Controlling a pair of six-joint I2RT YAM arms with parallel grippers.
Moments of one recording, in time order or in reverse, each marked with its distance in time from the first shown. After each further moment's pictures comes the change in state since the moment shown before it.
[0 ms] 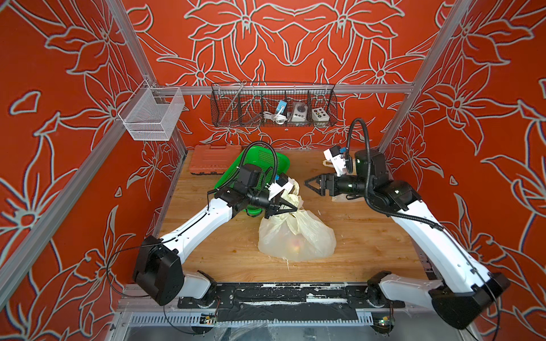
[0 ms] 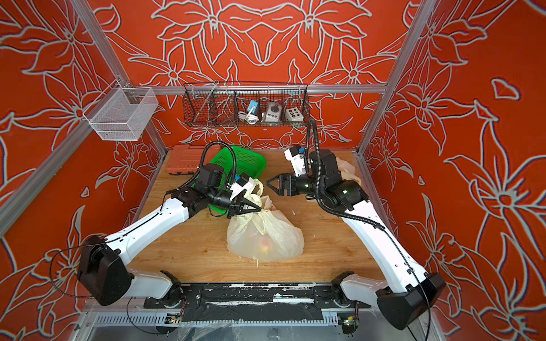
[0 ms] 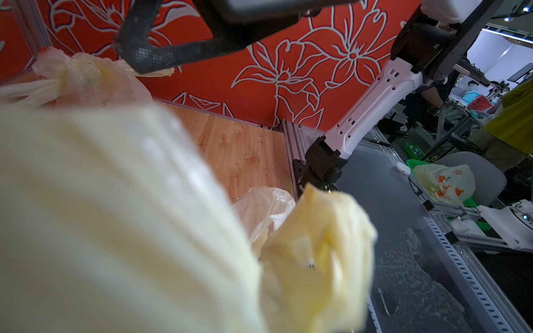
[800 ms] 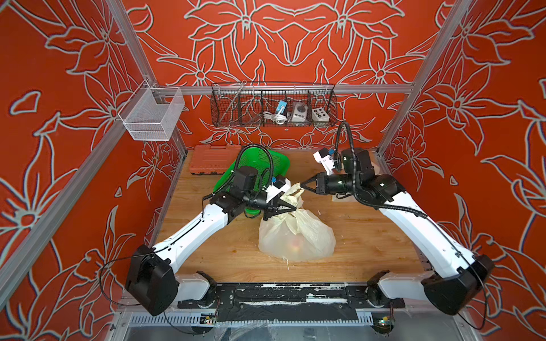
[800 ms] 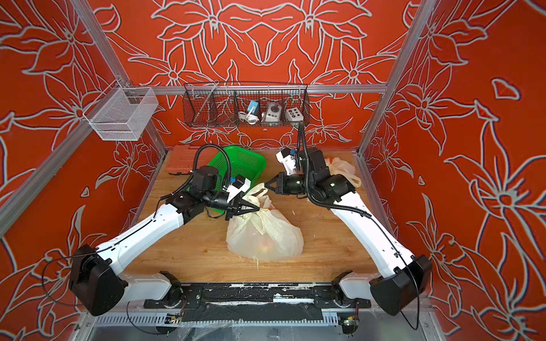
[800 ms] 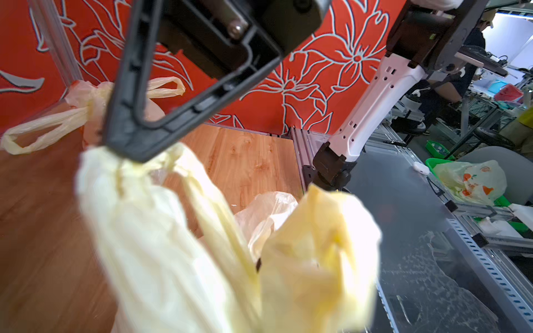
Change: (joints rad) left arm 0.007 -0.087 -0.072 0.110 -0.058 -0.049; right arm -0.020 0.020 -0.053 0.031 -0.064 0.133
